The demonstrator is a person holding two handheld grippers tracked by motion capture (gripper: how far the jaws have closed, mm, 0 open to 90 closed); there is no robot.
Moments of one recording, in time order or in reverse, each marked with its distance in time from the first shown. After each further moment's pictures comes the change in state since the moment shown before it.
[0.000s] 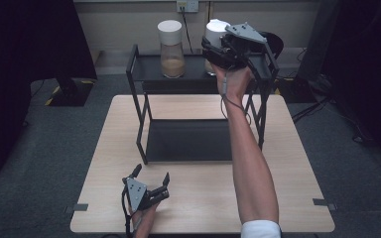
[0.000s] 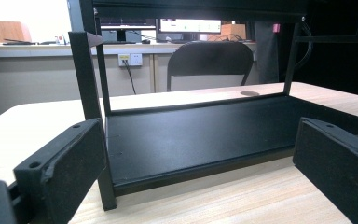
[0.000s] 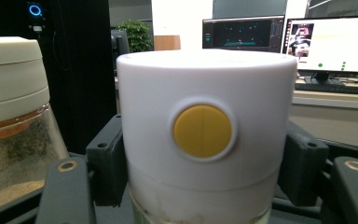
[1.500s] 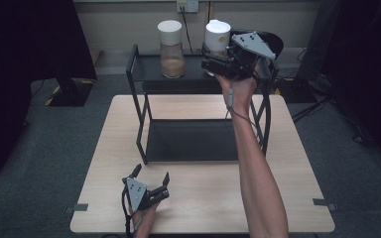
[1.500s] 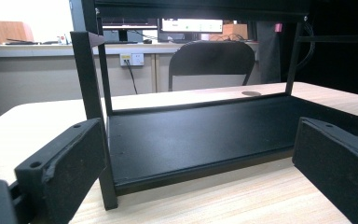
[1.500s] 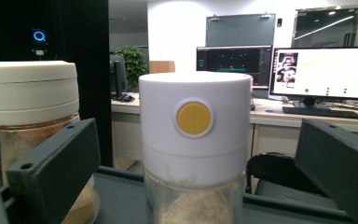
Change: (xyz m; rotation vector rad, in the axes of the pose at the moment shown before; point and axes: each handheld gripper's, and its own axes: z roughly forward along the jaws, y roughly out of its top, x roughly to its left) left arm -0.001 0.000 0.000 0.000 0.005 -0.001; right arm 0.010 -0.023 -0.035 -0.120 -0.031 -0.019
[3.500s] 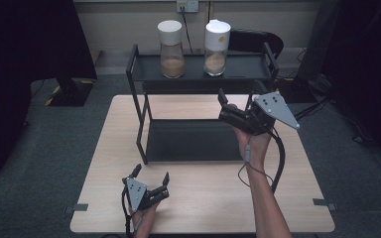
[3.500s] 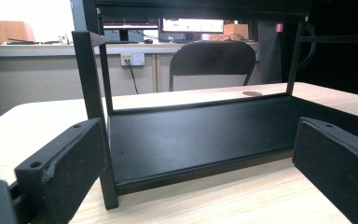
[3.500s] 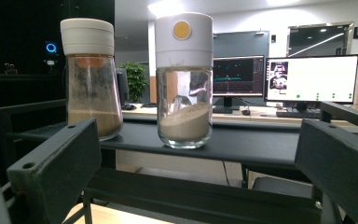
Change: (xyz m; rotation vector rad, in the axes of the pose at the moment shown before) left arm -0.001 0.000 0.000 0.000 0.004 0.000; right arm -0.003 -0.072 -0.108 -0.082 -0.003 0.016
